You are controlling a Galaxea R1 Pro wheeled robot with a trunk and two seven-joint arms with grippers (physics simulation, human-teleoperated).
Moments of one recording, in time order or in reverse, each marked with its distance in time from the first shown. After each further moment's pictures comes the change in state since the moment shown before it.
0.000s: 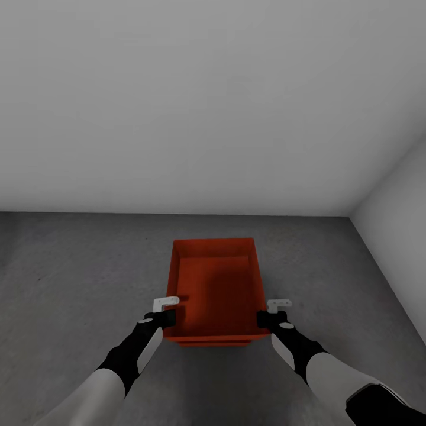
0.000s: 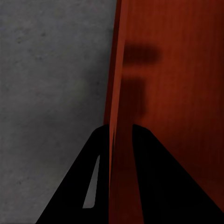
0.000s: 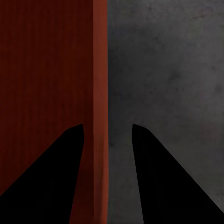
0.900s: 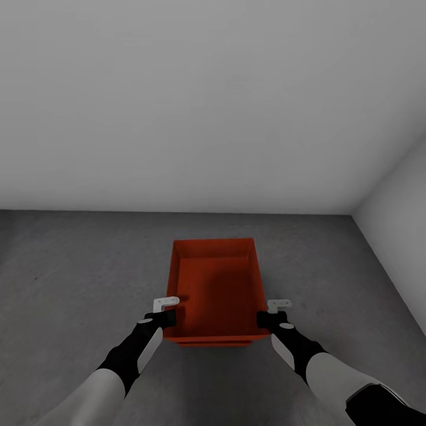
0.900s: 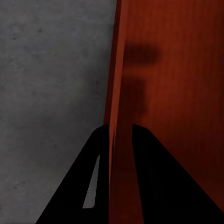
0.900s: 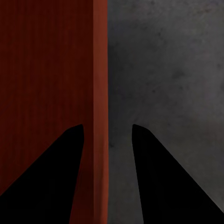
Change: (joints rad) left arm 0.000 0.000 0.000 0.001 0.000 0.003 0.000; right arm 0.000 0.000 0.000 0.000 0.000 0.003 0.000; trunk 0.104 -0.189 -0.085
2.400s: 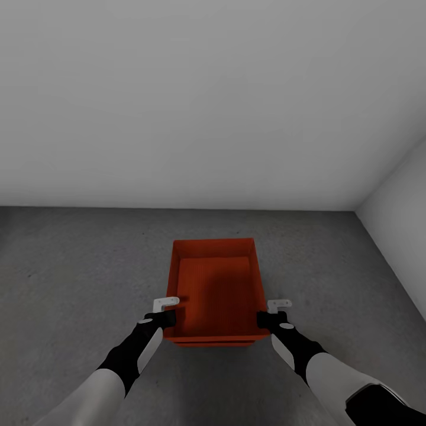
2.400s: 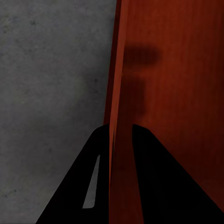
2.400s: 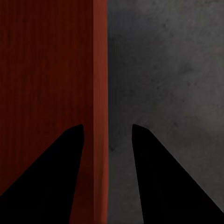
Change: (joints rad) left arm 0.000 0.000 -0.001 0.002 0.000 -0.002 0.000; right arm 0.000 0.001 -0.001 0.003 0.001 -0.002 0.001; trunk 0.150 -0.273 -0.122
